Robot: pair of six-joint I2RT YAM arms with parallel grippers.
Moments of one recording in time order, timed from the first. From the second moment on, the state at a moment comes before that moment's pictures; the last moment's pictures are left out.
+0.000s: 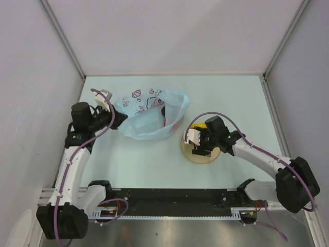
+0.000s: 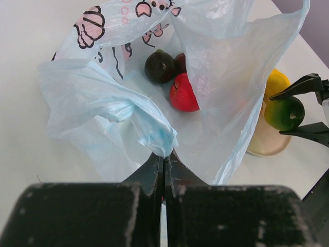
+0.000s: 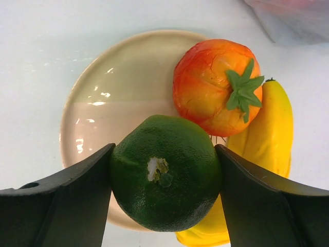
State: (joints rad) left arm 0.04 0.93 0.83 -0.30 0.68 -0.04; right arm 0.60 1.24 0.72 -0.39 -0.31 -0.88
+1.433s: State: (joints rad) left arm 0.04 0.94 0.79 -0.25 0.68 -0.06; right arm 0.60 1.31 0.84 -0.57 -0.57 -0.84
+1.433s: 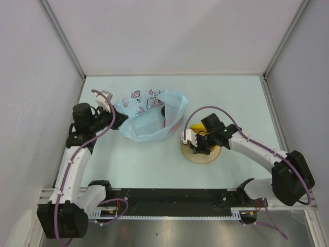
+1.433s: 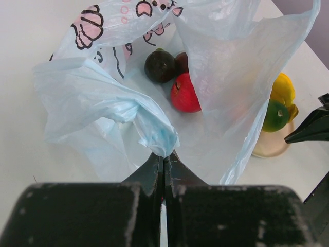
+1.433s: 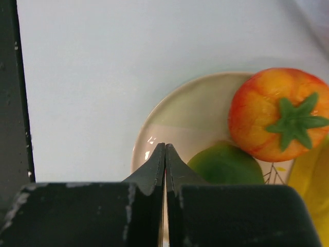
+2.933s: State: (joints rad) left arm 0.04 0.93 0.78 -0.25 0.68 -0.06; right arm 0.70 1.42 0.97 -0.36 -0.55 -0.54
